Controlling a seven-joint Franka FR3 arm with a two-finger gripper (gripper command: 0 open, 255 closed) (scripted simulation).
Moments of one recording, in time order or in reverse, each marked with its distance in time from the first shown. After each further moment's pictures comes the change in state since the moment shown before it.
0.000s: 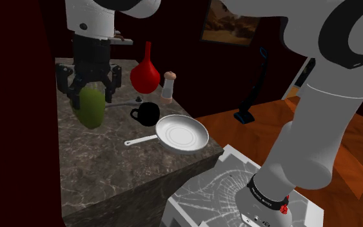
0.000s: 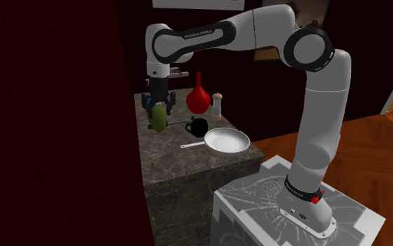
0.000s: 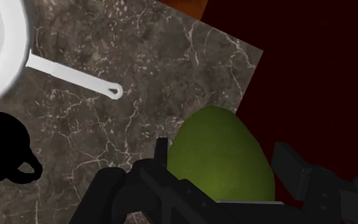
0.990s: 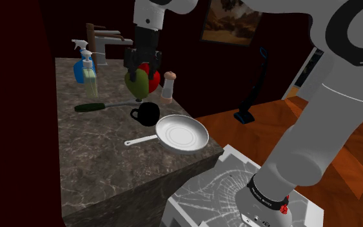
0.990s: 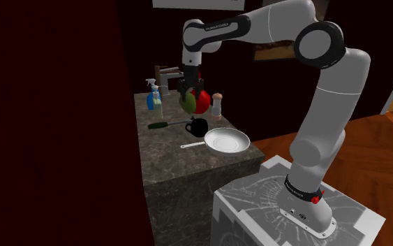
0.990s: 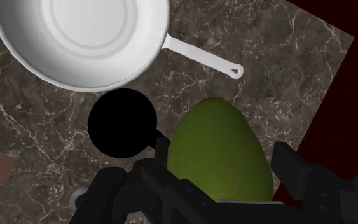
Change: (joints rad) arm -0.202 -0.151 -0.158 -0.122 0.054 -0.067 -0.361
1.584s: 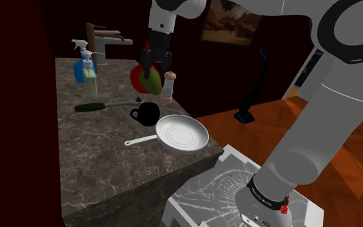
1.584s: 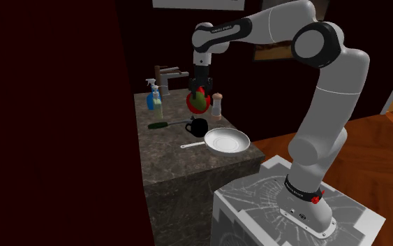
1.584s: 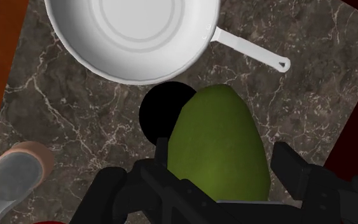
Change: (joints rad) arm -0.068 0.006 -0.066 -0.015 -0.009 0.003 -0.134
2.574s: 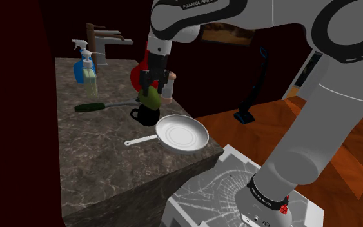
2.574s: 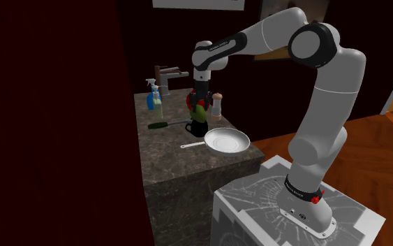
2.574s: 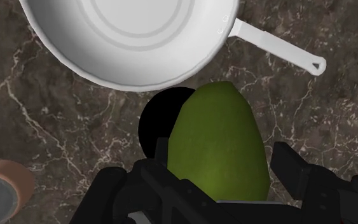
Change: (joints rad) arm 0.002 0.029 0.001 -0.155 0.000 0.183 -0.020
